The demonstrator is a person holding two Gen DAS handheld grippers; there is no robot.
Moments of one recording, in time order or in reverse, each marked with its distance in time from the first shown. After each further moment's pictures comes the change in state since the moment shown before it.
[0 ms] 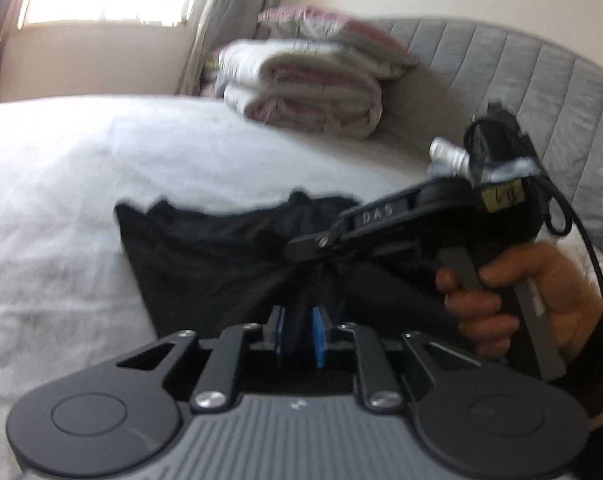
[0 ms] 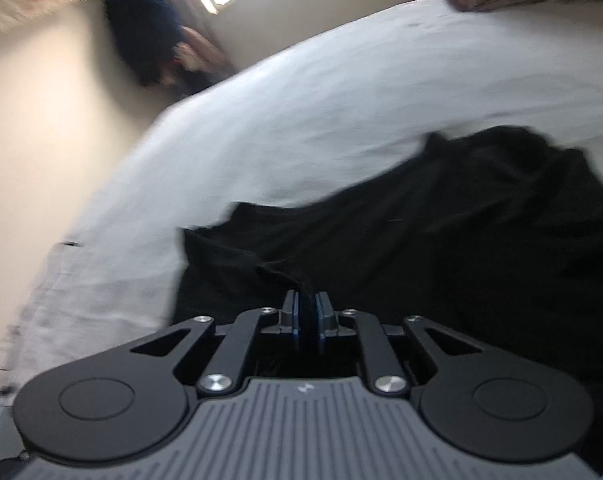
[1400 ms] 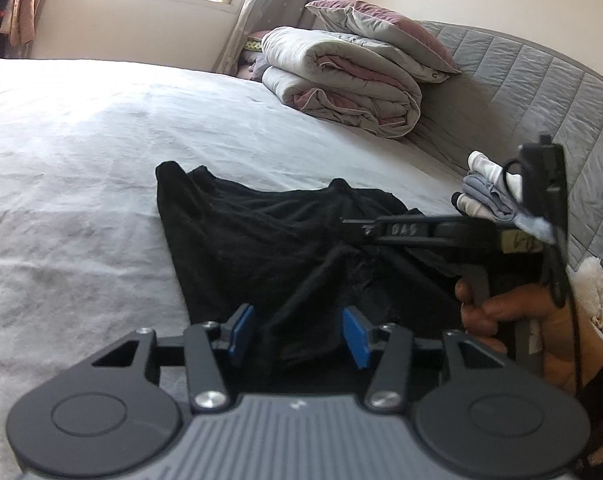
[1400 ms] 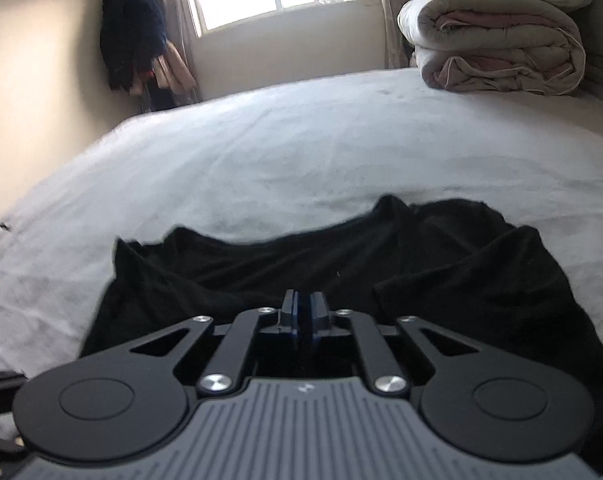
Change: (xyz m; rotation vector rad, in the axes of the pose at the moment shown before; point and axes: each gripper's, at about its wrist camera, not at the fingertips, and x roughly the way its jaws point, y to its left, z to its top) left arm 0.003 0.024 -0.003 -0.138 -0.023 0.038; right arm 0.008 0.009 -0.006 -0.181 -0.160 -0.202
